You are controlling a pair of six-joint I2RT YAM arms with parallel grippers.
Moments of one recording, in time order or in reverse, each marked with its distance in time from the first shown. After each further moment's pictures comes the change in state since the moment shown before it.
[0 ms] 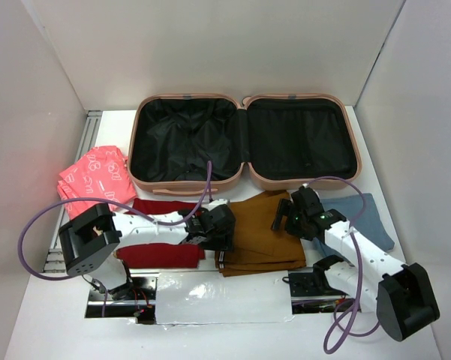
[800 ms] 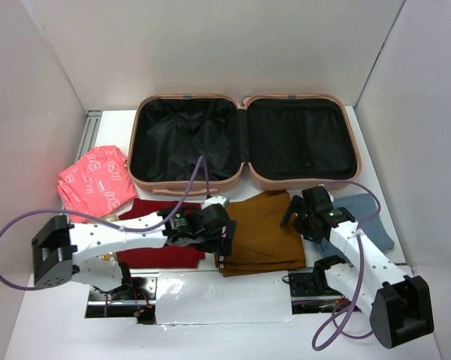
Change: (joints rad) left arm -0.066 -0.238 0.116 -0.327 -0.060 0.097; right arm -0.125 -0.047 0.058 -0.155 0.034 0.074
